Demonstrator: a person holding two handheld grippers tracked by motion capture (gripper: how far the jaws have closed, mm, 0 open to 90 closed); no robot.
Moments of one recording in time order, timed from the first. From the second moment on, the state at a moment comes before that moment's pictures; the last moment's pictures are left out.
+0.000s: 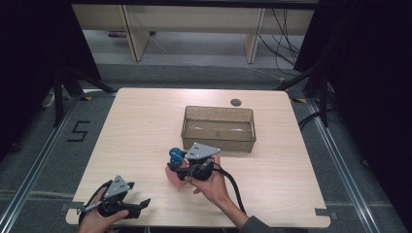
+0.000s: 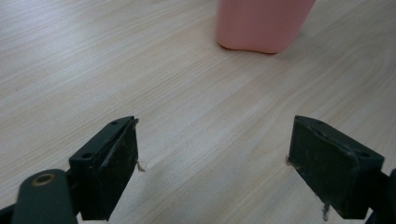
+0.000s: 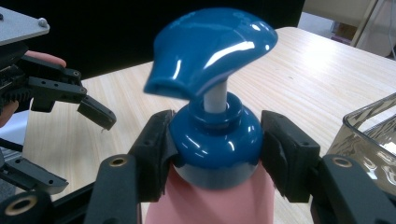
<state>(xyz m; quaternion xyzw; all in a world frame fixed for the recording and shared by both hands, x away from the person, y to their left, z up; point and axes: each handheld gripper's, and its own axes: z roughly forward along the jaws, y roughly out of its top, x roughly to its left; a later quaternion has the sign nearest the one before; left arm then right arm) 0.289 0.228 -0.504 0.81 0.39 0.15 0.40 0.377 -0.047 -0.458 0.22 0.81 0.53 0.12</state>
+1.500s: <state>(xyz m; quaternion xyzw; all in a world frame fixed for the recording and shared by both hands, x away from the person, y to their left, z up) 0.292 0.226 -0.504 0.82 0.38 0.15 0.40 0.382 -0.073 -0.423 0.25 0.79 0.54 0.16</state>
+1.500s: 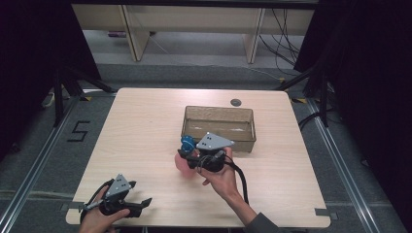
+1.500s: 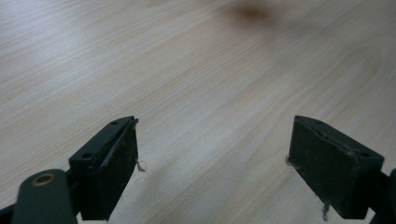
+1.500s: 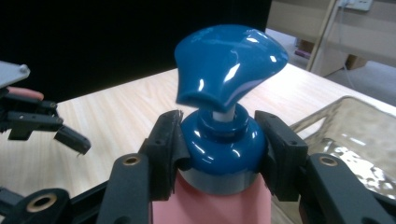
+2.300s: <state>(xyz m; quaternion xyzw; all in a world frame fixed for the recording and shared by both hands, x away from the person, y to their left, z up) 0.292 0.226 -0.504 0.82 0.38 0.15 0.40 0.400 -0.124 -0.381 0.29 0.76 0.54 0.21</state>
